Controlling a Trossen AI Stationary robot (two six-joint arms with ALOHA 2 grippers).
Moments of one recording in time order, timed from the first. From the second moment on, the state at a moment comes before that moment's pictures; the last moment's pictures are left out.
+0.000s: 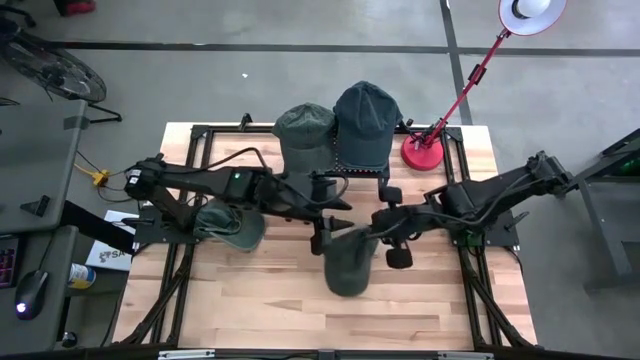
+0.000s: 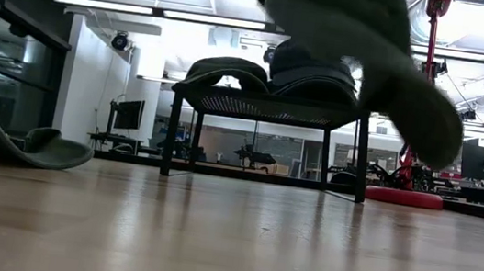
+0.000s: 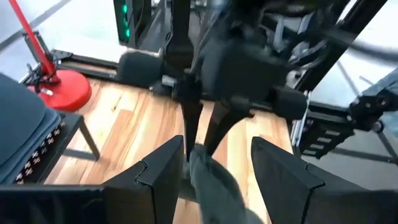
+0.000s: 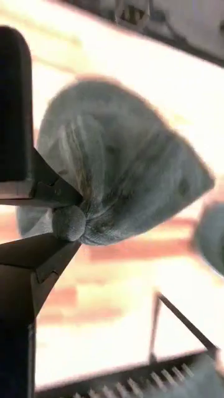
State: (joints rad) left arm -0.21 1.67 1.83 -0.58 -0.19 -0.30; right arm 0.34 1.33 1.27 -0.80 0.25 0.17
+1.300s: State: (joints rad) left arm -0.21 1.80 1.83 -0.44 -0.05 -0.27; right arm 0.31 1.31 1.35 -0.73 -0.04 0.10
